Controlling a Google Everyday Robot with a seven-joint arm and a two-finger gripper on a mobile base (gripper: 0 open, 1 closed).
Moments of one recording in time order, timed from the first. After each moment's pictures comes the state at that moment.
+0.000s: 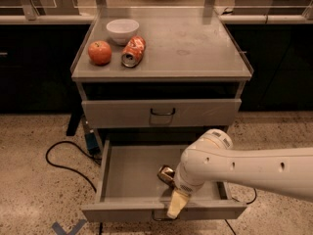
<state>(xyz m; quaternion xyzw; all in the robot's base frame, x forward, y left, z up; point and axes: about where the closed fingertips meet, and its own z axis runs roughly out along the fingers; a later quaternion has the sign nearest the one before) 0.447 -0.077 0.553 -0.57 0.82 0.03 0.11</state>
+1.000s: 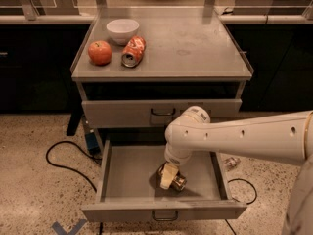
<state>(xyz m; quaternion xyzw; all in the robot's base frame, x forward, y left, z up) 0.542 -0.060 0.542 -0.57 0.82 -0.01 0.11</state>
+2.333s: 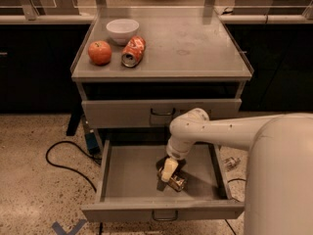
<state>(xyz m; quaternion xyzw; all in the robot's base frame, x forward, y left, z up) 0.599 -0.062 0.470 -0.58 0.81 0.04 0.11</state>
